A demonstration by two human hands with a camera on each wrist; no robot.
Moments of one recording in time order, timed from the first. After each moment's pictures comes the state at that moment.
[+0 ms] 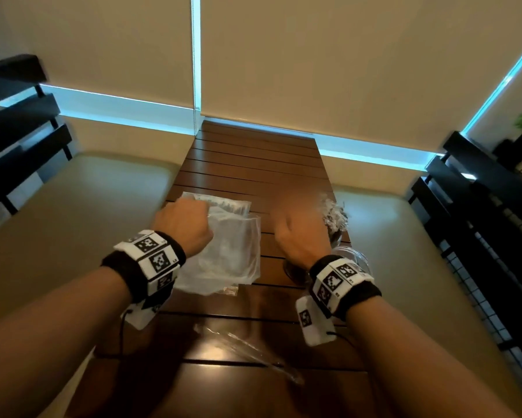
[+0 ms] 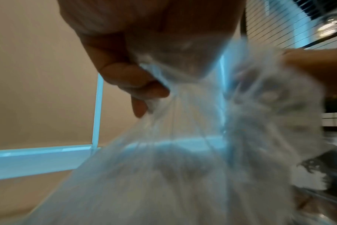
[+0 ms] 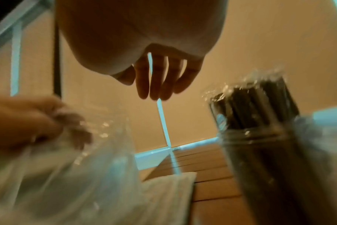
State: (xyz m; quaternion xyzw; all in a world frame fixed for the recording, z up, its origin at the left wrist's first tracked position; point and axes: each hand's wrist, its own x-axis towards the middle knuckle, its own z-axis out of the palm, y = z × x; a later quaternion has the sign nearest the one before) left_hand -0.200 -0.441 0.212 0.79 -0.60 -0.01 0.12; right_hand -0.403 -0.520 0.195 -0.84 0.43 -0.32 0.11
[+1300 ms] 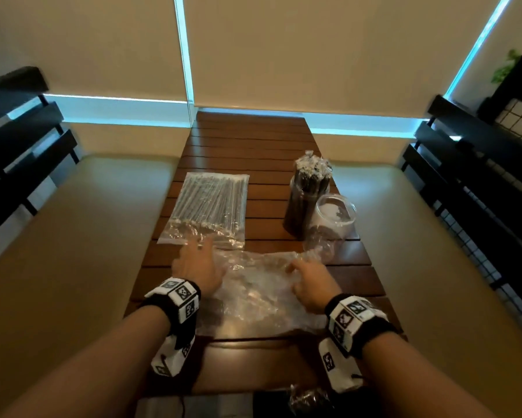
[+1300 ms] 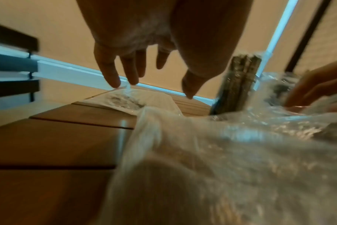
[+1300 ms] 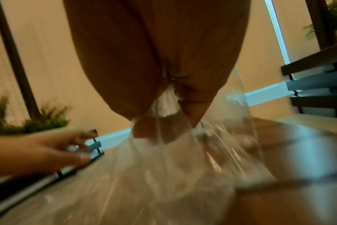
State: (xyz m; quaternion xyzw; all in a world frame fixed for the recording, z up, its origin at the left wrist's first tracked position) left_hand -0.245 -0.334 0.089 0.80 -0.57 -0.13 0.12; right_hand -0.488 -0.373 0.109 -0.79 0.55 -0.02 0.27
